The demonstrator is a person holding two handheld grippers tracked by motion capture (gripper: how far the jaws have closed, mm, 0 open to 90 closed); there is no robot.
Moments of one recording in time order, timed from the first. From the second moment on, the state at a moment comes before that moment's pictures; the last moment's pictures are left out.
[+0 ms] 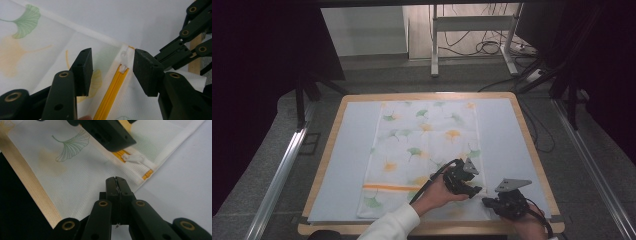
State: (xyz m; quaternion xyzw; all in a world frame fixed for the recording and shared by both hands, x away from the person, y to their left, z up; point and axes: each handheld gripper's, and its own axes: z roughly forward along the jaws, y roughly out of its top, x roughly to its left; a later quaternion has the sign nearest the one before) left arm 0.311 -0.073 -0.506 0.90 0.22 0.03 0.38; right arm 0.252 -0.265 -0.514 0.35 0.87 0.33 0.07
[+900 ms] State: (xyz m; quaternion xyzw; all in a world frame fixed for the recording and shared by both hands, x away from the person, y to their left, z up) left arm 0.312 -0.097 -0.514 0.92 0.18 0.03 0.34; right arm 0.253 -0.266 -0.514 0.35 0.88 0.33 0.07
